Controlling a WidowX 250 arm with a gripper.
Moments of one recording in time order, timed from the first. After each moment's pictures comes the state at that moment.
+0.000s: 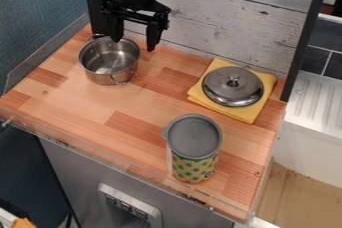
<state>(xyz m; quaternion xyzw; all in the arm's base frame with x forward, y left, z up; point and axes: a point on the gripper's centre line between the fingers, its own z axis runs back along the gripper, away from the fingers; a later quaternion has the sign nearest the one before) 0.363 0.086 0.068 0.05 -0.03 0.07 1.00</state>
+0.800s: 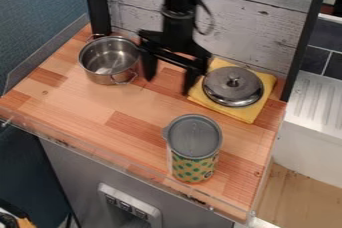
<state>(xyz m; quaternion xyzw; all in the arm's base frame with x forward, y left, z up) 0.317 -0.021 0.055 0.04 0.00 -0.02 1.00</state>
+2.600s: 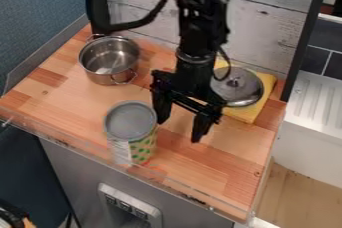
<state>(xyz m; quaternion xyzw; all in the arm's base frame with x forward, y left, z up) 0.276 -0.021 0.025 0.02 0.07 -0.05 1.00</state>
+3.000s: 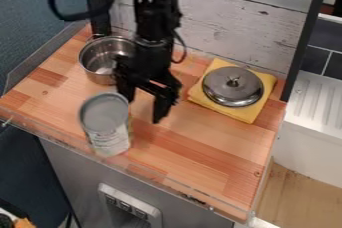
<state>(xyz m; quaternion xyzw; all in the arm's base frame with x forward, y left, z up) 0.270 0.039 0.025 0.04 0.09 -0.05 0.99</state>
